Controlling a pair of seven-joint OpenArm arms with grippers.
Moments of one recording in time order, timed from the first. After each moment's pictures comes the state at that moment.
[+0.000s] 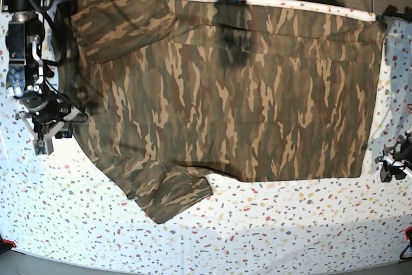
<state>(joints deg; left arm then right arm) -27.3 -36.0 9.6 42.8 -35.6 -22.3 11.0 2.0 31.5 5.4 78.7 20.0 10.4 -29.8</state>
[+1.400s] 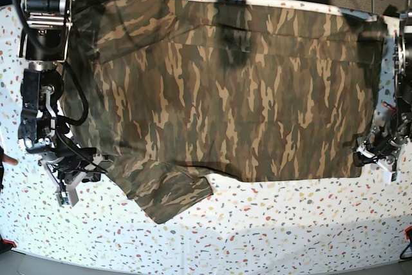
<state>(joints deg) -40.9 -26.1 9.5 10.3 -22.9 -29.4 3.7 19.1 22.2 5.5 75.2 18.4 18.9 -41.5</state>
